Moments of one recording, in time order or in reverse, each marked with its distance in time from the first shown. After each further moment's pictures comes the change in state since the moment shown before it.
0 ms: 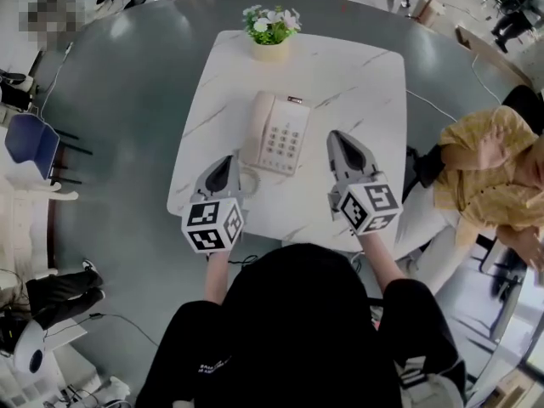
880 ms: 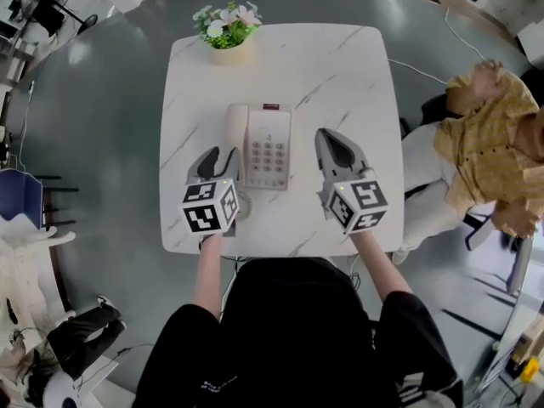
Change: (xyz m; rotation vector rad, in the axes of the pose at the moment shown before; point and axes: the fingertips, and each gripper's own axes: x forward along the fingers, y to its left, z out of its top) left arm 0.115 0.008 -0.018 0.063 0.254 -0.129; right arm 0.033 -0.042 -0.037 0.015 0.064 -0.187
